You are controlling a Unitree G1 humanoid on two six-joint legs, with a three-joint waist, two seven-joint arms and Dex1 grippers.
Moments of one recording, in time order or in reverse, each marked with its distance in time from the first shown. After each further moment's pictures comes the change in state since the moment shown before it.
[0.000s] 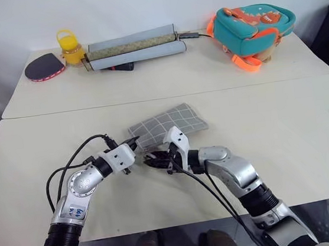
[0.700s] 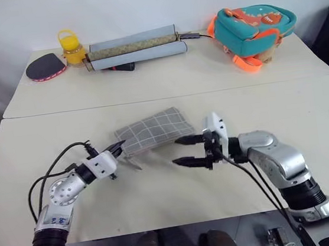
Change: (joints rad) left arm 0.026 0.047 0.059 0.108 -0.069 -0.175 -0.038; right arm 0.075 -0.240 -0.130 -0.218 0.137 0.090 0.163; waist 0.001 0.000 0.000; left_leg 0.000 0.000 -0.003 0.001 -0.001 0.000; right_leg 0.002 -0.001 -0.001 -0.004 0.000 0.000
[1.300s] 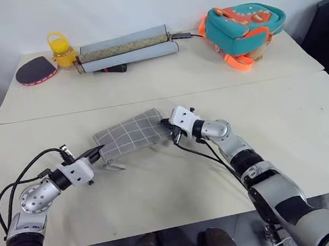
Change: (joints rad) left arm 0.029 0.161 0.107 0.221 -0.048 -0.262 -0.052; right arm -0.454 0.238 0.017 1.084 -0.601 -0.976 -0.304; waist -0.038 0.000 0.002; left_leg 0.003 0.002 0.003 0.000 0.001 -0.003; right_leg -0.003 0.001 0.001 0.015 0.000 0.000
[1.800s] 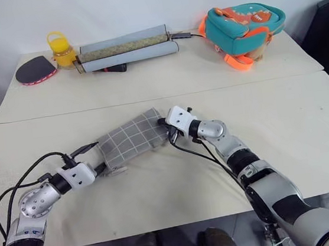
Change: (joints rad) left arm 0.024 -0.018 0.031 -0.037 0.065 0.043 0.008; right arm -0.032 0.040 0.005 0.056 -0.021 -0.005 -0.055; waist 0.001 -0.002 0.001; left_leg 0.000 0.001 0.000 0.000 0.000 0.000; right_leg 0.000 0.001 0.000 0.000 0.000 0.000
